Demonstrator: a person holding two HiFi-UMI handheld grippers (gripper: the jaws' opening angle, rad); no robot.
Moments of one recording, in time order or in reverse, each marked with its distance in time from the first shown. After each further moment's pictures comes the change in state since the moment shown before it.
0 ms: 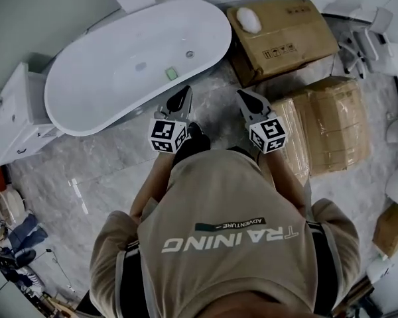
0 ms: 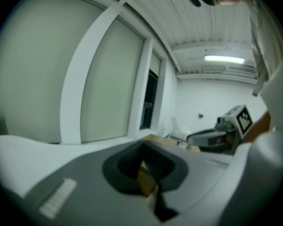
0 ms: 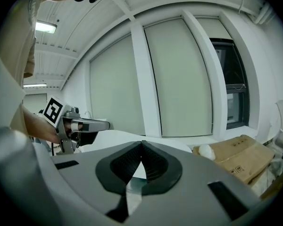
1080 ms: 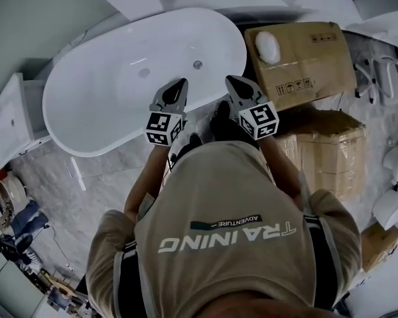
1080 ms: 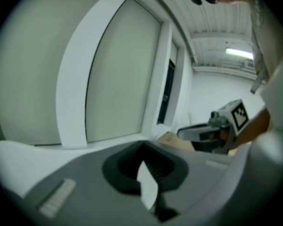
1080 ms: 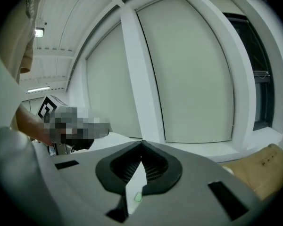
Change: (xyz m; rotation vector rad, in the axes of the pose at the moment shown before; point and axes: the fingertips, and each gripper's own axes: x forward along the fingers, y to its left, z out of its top) left arm 0.195 0.174 0.041 -0.067 0.115 0.082; right arm 0.255 -0.136 0.075 0.004 0.066 0.131
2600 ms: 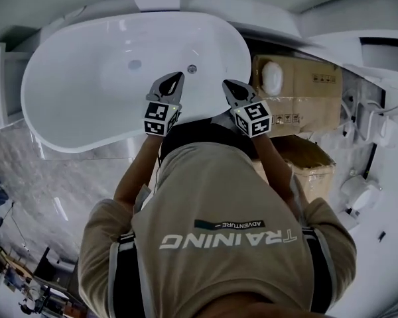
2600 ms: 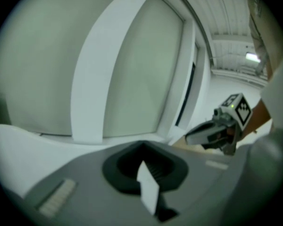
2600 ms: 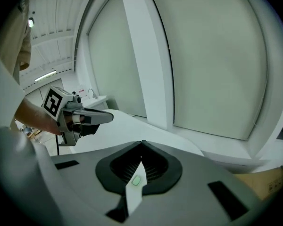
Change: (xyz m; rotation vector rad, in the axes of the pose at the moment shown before) left arm 0.062 0.136 -0.023 -0.131 0.011 0.110; right arm 0.142 -0.029 -0.019 -0.083 0.323 0.135
